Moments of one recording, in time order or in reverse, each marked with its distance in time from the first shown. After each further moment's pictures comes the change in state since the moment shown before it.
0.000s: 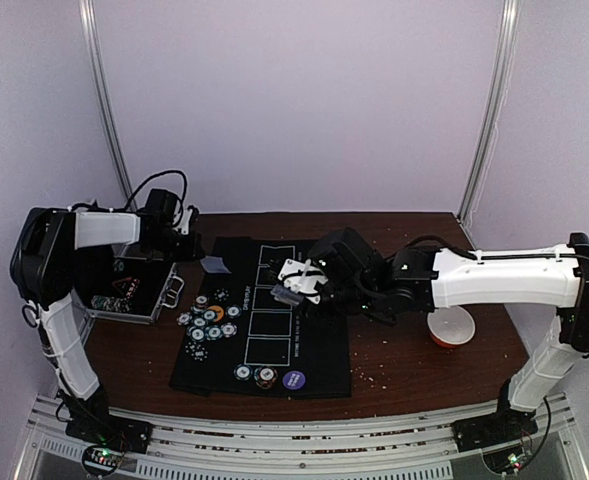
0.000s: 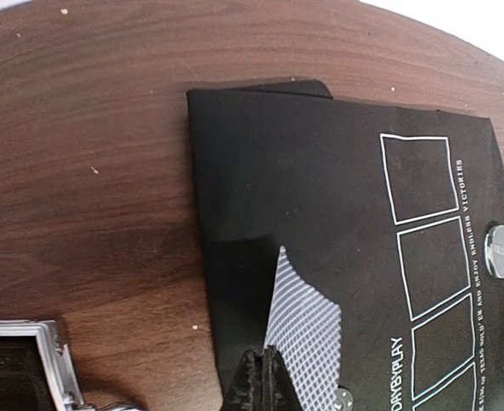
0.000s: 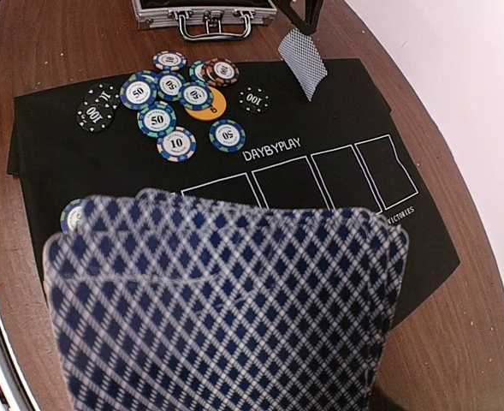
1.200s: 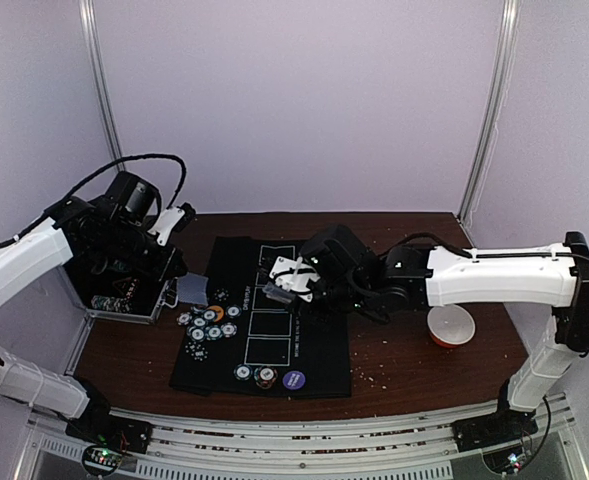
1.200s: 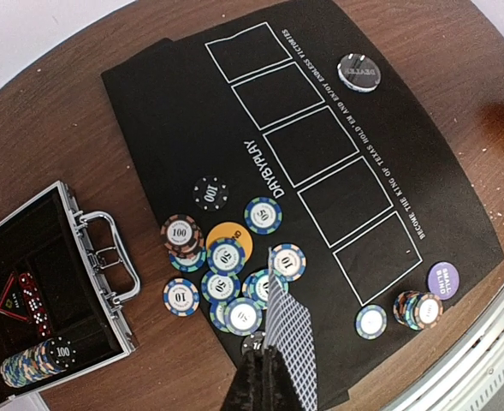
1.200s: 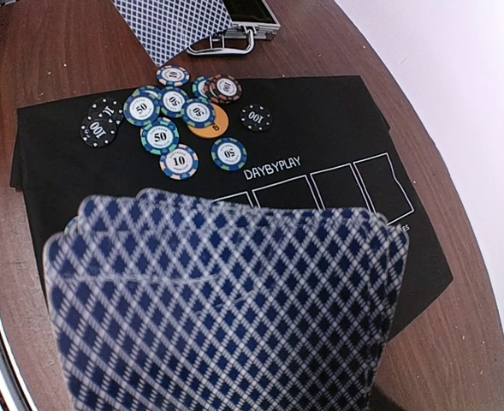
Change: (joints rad) left arm -0.315 -0.649 -0.072 -0.627 -0.178 0.145; right arm 0.018 0.031 0.054 -0.005 0.015 -0.019
